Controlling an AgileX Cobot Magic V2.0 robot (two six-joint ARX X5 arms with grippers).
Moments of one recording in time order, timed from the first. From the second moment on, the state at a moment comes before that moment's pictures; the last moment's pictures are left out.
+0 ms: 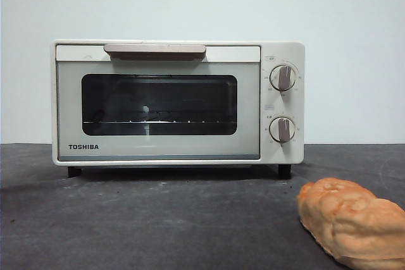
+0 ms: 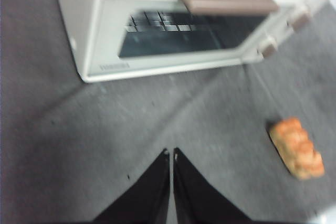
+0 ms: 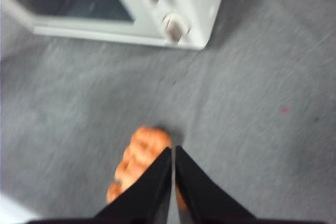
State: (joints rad) left arm -0.02 0.60 0.82 -0.89 0.50 -0.04; right arm 0.07 0.64 0.82 -0.93 -0.45 0.02
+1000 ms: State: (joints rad) left arm -0.04 0.60 0.83 -0.94 0.50 0.01; right arm 0.14 0.64 0.82 -0.97 -0.45 0.05
